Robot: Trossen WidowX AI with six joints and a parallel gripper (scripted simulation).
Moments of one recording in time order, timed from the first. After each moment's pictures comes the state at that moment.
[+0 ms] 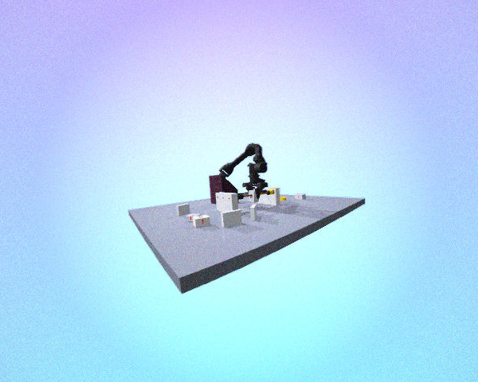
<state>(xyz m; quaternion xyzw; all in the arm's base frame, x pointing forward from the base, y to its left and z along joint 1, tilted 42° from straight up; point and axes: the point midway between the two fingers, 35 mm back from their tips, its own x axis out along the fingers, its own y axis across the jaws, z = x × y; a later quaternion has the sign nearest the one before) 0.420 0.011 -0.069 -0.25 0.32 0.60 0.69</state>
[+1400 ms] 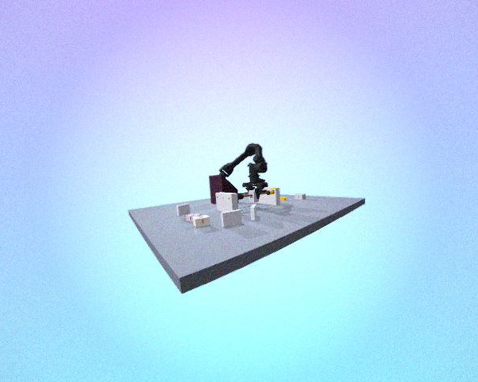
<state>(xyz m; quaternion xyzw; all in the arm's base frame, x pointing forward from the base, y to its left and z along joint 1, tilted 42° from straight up) 0.420 0.011 -0.069 -0.25 0.32 0.60 0.69</state>
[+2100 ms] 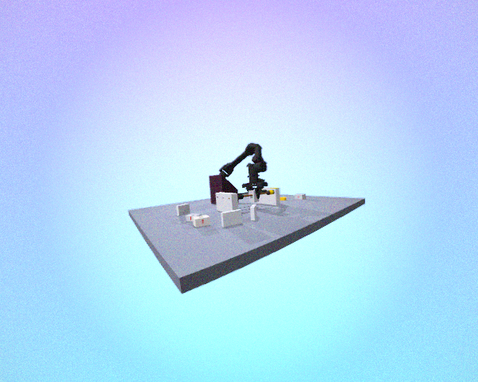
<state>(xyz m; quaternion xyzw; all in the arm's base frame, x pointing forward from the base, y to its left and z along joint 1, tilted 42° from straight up) 0.420 0.011 -0.069 -0.26 0.31 0.58 0.70</state>
